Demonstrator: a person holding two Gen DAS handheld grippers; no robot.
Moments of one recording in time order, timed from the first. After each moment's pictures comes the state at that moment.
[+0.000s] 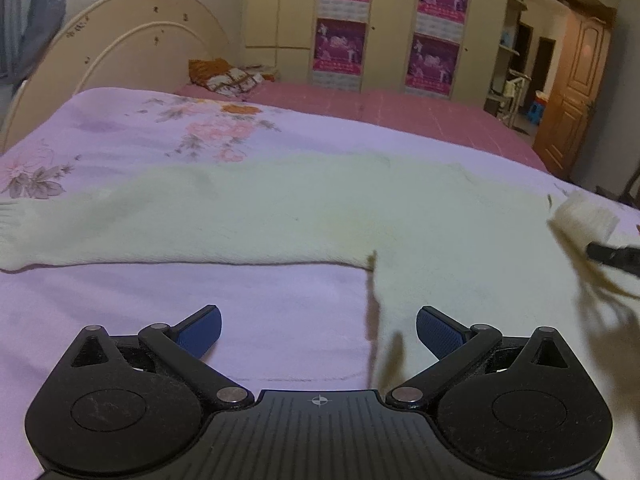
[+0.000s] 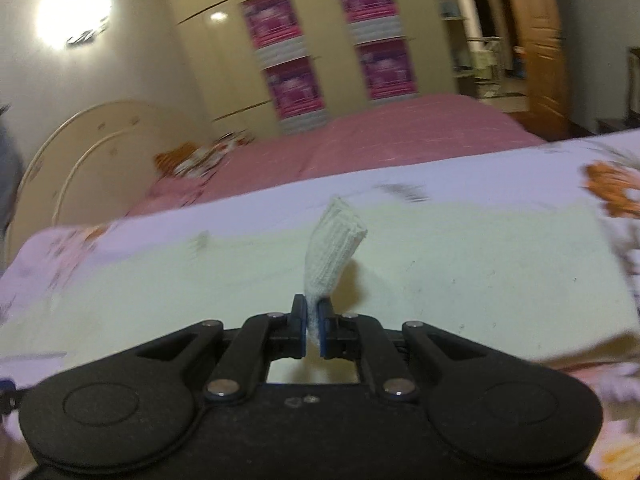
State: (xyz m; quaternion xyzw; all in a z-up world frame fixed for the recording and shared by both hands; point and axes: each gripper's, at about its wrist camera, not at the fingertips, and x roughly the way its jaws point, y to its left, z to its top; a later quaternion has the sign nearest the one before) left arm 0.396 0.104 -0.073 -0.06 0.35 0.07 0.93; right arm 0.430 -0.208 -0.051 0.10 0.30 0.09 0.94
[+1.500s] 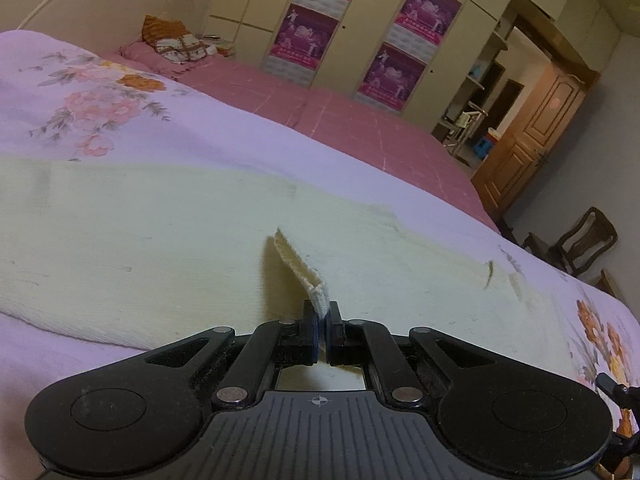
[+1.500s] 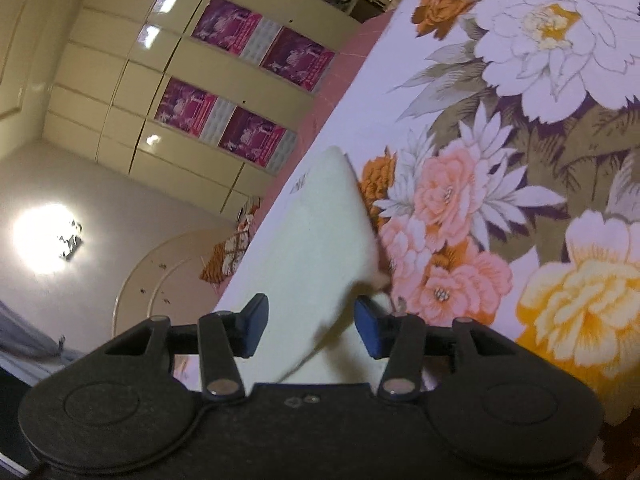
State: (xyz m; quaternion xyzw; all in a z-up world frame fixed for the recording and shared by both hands) left arm 0.542 0.083 -0.111 -0.19 0.35 -0.03 0.92; right arm 0.370 -0.373 -0.100 0.50 0.26 0.06 0.82
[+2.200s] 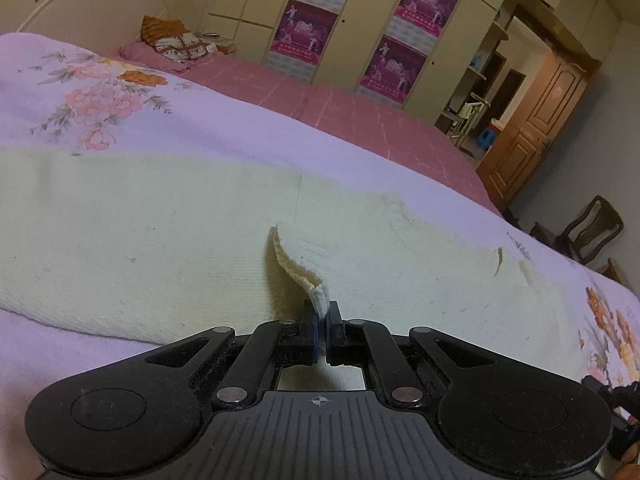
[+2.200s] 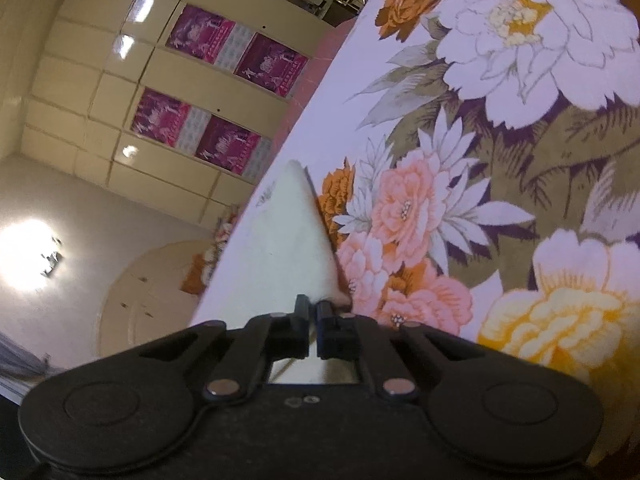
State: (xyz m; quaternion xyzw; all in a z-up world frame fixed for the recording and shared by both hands) left arm 0.523 0.085 -0.122 -0.17 0.36 -0.03 0.92; right arm 0.380 -0.370 -0.116 0.48 0.28 0.02 0.83
